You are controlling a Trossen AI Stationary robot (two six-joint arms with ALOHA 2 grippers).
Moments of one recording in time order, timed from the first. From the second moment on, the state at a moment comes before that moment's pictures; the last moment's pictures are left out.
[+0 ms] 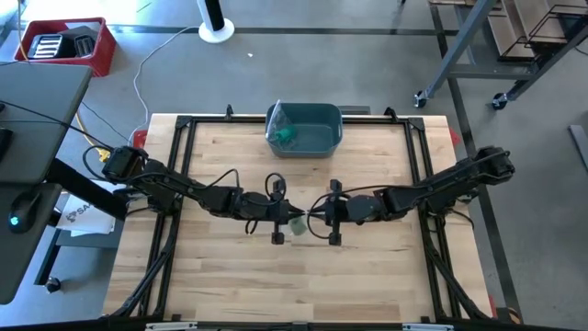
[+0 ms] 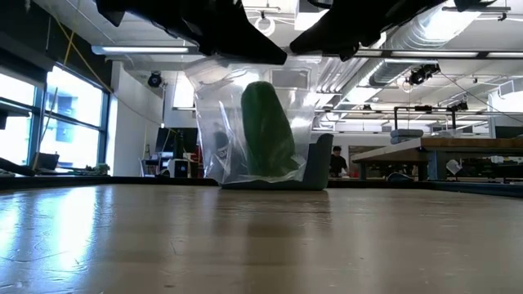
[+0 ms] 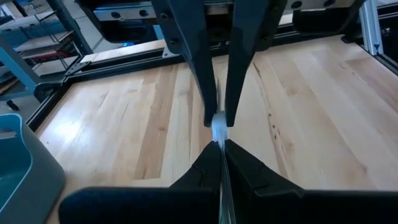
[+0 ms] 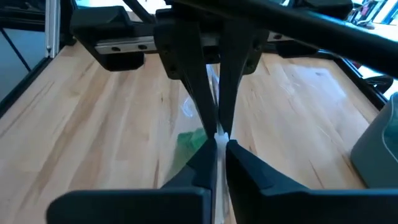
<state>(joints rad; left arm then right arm) -0.23 1.59 0.88 0.34 -0.30 0.10 0.29 1.45 0.84 0.17 0.33 0.02</state>
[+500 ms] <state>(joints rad) -0.23 1.59 0.88 0.34 -0.30 0.09 0.30 1.38 0.84 0.09 0.34 -0.01</state>
